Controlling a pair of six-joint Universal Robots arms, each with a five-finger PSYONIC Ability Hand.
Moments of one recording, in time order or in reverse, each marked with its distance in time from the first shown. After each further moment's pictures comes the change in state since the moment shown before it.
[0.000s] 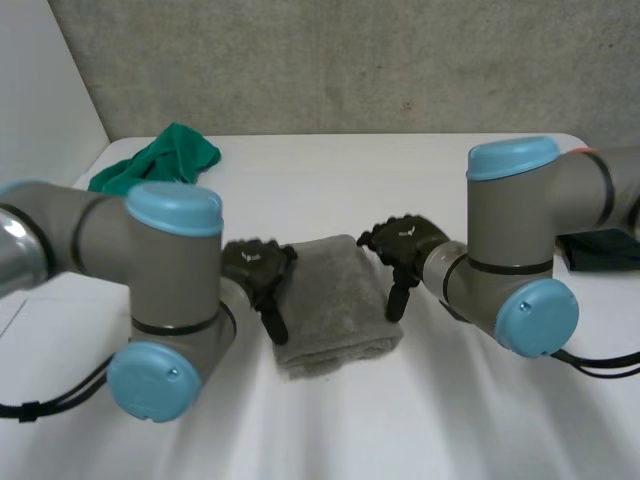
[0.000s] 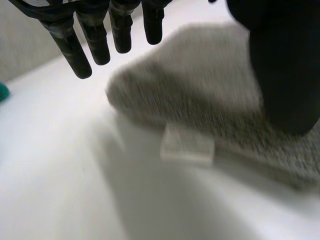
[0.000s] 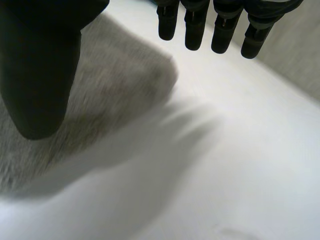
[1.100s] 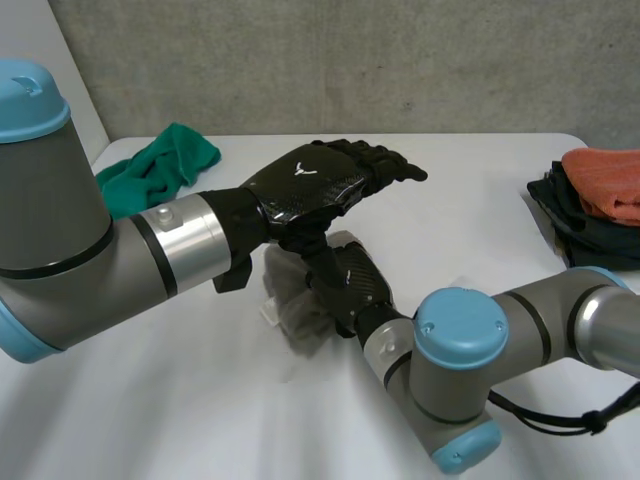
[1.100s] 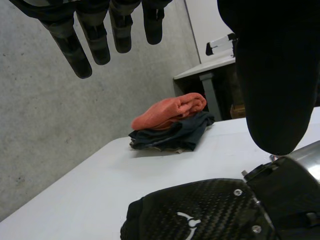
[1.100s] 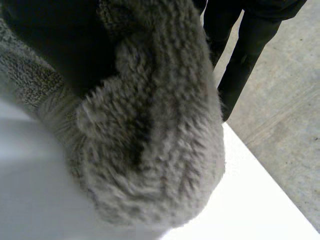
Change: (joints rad) left arm 0.129 0.294 -0.027 0.087 0.845 -0.008; right arm 0.181 -0.005 0.463 -0.823 0.025 -0.174; left_hand 0.000 0.000 0.000 0.000 0.000; right_hand 0.825 0.928 0.927 0.927 0.867
